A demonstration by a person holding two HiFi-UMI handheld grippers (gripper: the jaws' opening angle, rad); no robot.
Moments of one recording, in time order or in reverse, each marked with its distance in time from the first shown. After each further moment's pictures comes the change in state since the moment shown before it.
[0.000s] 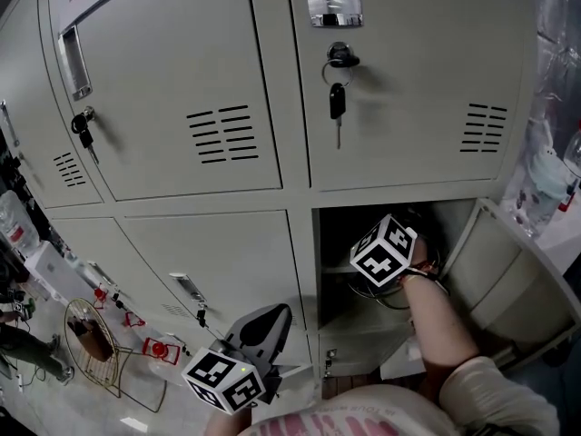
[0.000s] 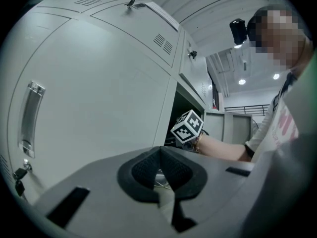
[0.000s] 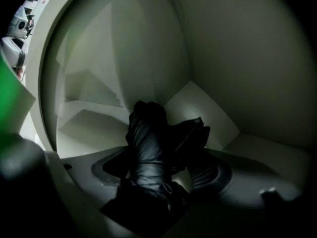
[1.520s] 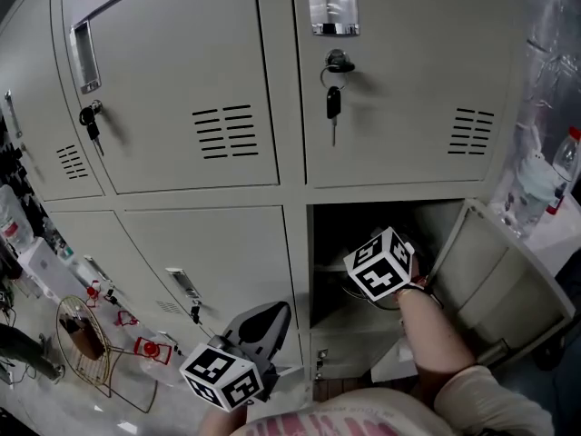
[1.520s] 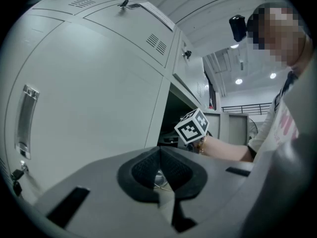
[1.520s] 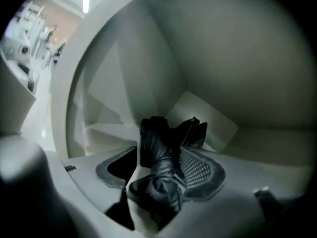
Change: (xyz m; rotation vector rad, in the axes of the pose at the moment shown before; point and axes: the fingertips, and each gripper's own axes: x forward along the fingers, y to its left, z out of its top) left arm 0.001 -0.014 0.003 0.021 -0.004 -0.025; right arm -0.035 0.015 0.014 0.138 -0.124 0.036
